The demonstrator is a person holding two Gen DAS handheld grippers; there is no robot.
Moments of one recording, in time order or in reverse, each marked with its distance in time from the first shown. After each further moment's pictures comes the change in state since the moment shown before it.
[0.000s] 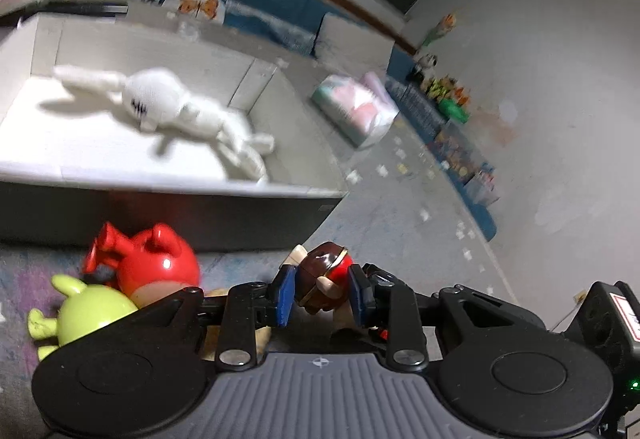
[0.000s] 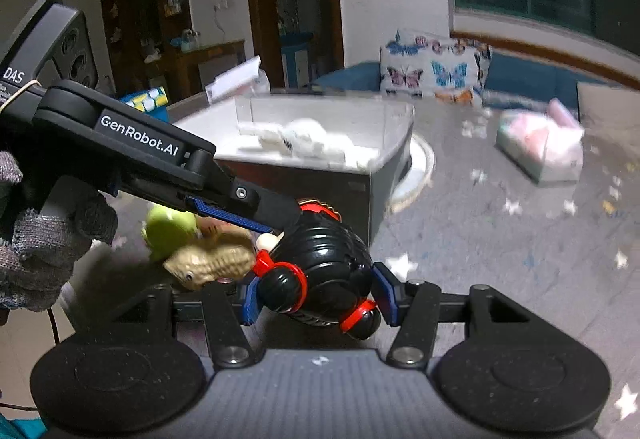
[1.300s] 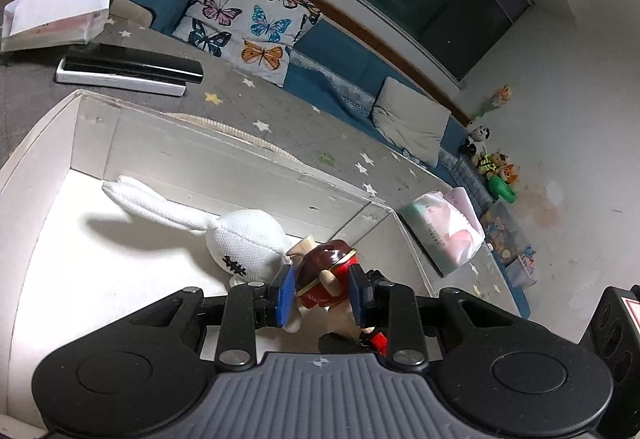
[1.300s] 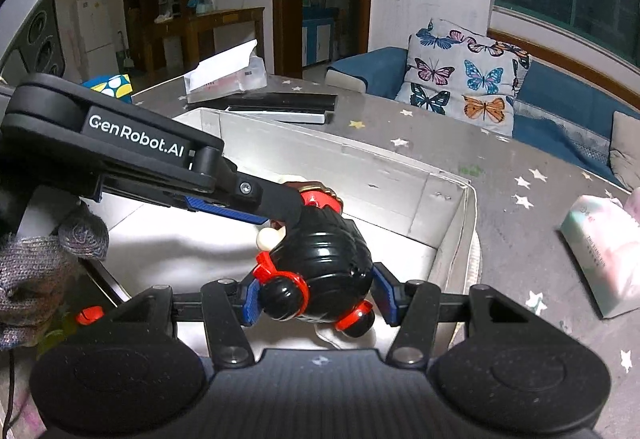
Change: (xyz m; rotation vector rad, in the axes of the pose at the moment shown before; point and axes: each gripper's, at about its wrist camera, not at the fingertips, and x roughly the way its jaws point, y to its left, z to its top) left arm 0.032 0.087 0.090 -0.141 -0.137 0.127; right arm 0.153 -0.006 0.100 -0.114 0.114 0.018
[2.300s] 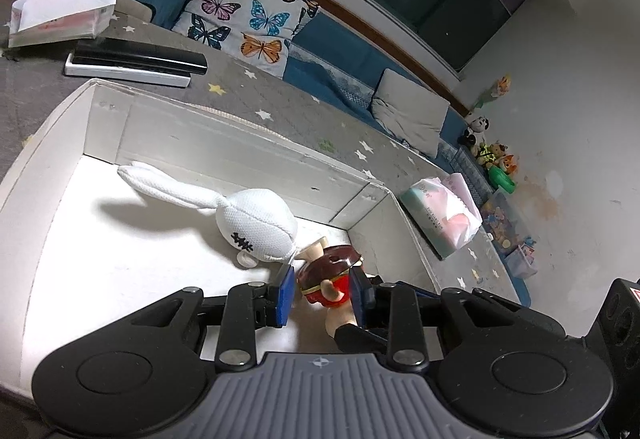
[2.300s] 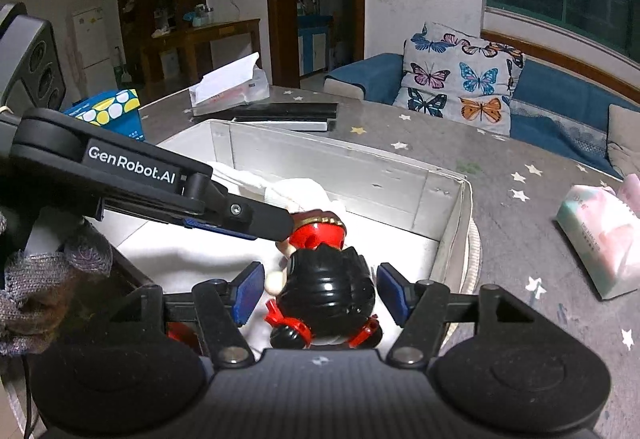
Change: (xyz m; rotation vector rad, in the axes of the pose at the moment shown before) left arm -0.015 0.000 -0.010 0.009 0.020 0.002; right arm -0.019 0.003 -0.006 0.039 -0.035 0.006
